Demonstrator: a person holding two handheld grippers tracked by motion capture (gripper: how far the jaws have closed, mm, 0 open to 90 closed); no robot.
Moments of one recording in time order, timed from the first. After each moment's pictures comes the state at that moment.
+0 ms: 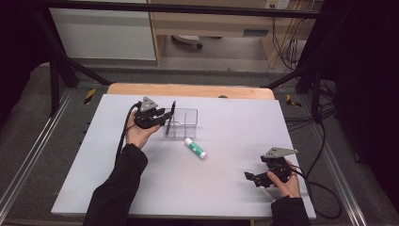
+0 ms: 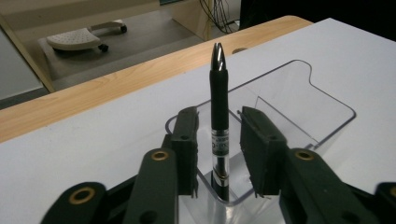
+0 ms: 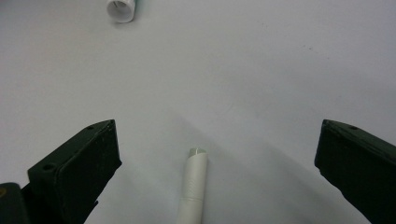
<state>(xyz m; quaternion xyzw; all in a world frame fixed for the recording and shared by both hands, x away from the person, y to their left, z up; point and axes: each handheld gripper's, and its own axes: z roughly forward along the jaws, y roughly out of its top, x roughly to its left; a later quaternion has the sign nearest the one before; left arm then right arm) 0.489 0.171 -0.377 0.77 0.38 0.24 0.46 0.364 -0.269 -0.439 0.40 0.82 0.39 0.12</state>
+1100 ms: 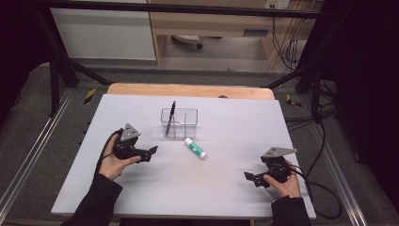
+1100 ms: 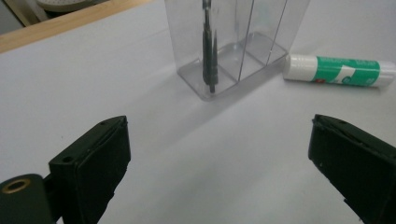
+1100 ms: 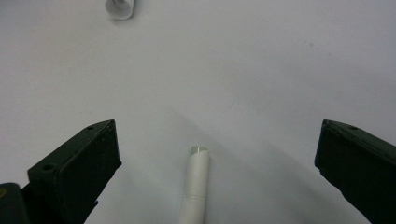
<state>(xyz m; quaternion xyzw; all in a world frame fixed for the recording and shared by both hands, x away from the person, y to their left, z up) 0.407 0.222 -0.412 0.80 0.38 0.22 0.40 0.364 -0.267 -0.437 0.40 0.82 0.38 0.11</state>
